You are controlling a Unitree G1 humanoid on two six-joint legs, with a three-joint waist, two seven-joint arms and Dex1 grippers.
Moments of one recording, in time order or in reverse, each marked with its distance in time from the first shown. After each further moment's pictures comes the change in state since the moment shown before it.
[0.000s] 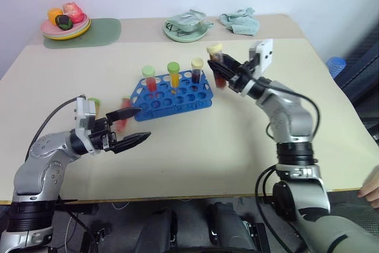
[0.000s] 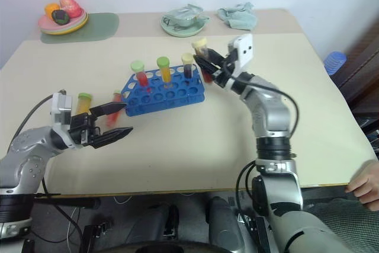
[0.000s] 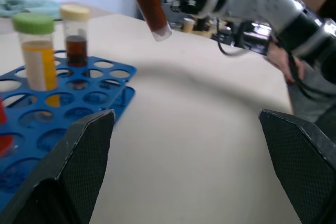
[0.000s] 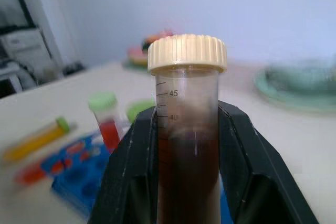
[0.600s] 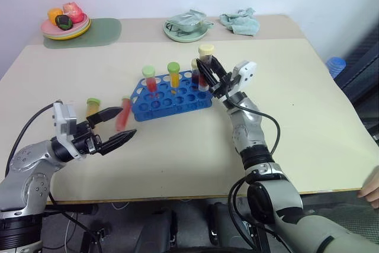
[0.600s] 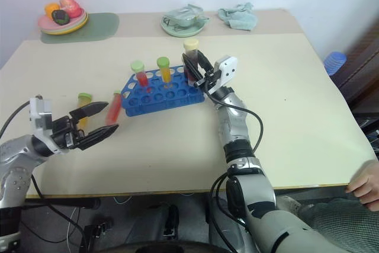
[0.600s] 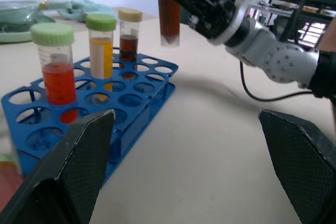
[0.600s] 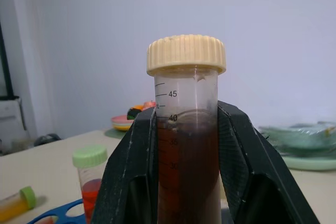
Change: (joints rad) left arm 0.119 0.006 0.129 -0.052 -0.025 -0.015 0.069; right arm -0.039 0.203 -0.022 0.495 0.046 -0.659 0.001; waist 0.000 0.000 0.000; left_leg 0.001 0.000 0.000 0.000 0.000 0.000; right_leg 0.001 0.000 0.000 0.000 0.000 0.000
